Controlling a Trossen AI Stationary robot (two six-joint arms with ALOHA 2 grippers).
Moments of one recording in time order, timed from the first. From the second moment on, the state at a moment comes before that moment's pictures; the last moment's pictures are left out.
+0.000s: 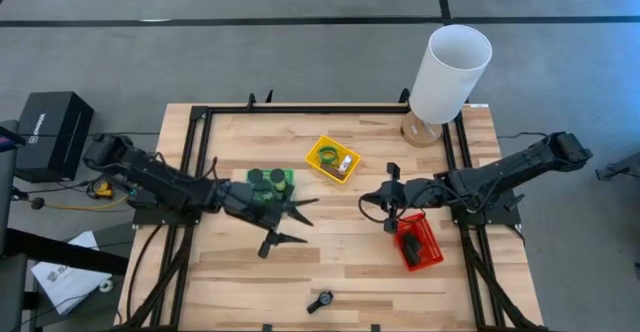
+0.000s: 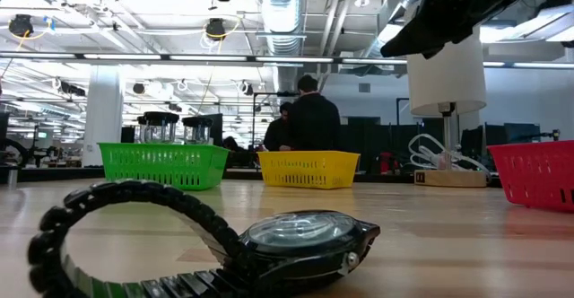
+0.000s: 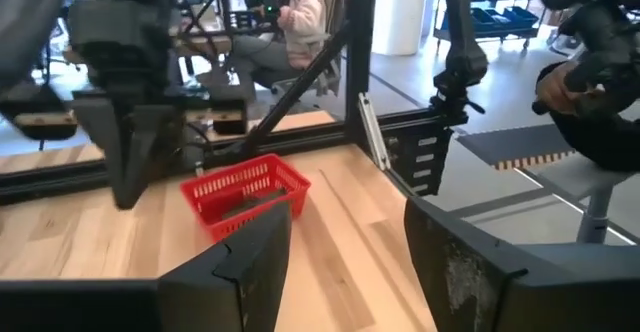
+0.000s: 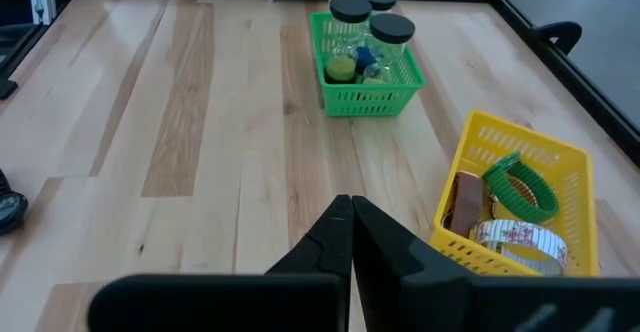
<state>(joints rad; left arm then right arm) -0.31 1.31 0.71 0.47 0.00 0.02 0.27 1.12 0.63 -0.05 0.36 0.12</state>
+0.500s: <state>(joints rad) -0.50 1.35 0.71 0.47 -0.02 -0.18 0.27 1.12 0.63 -0.05 0.36 0.12</state>
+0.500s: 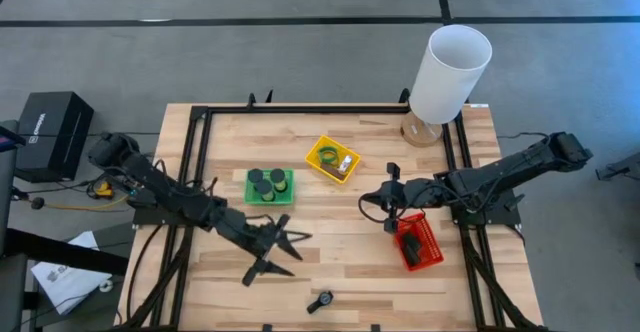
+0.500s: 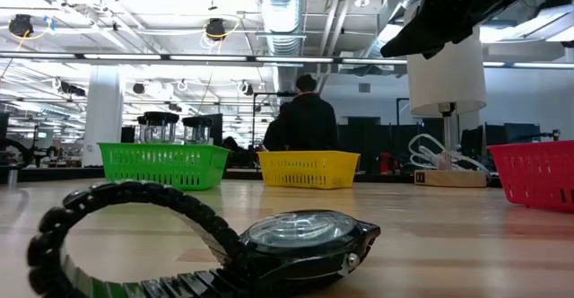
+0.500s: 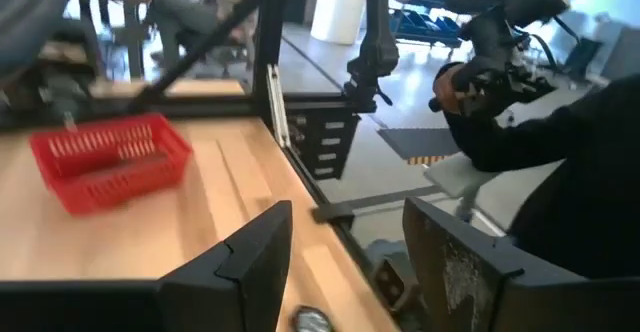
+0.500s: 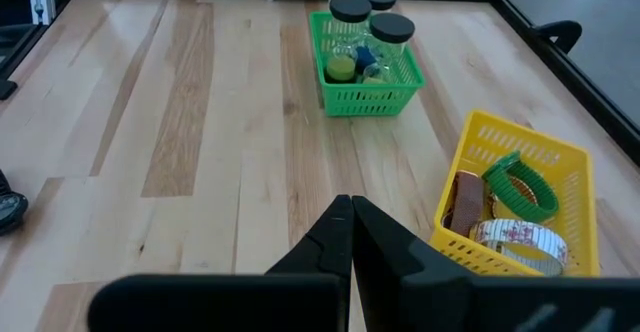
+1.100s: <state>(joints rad) -0.62 1.44 0.77 0.47 -0.17 -0.53 0.15 1.12 0.63 0.37 0.37 -0.72</state>
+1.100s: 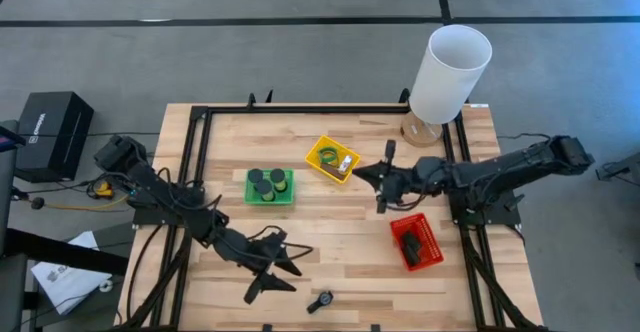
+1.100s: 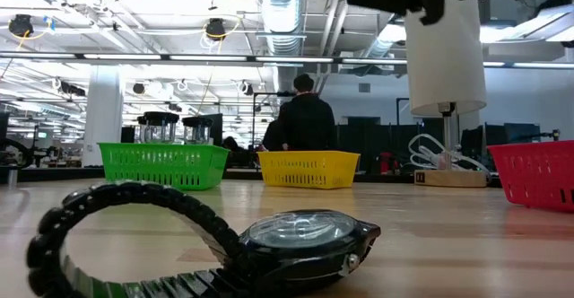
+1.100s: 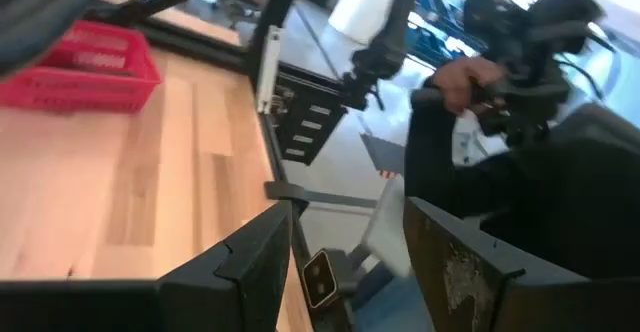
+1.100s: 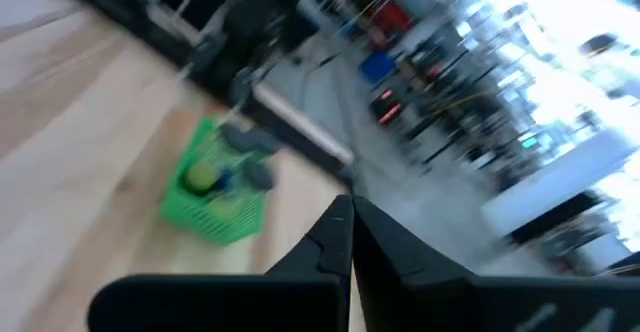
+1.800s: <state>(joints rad) -0.65 1.51 1.11 -0.03 -0.26 -0.76 0.02 1.12 0.63 0.46 0.36 -0.76</state>
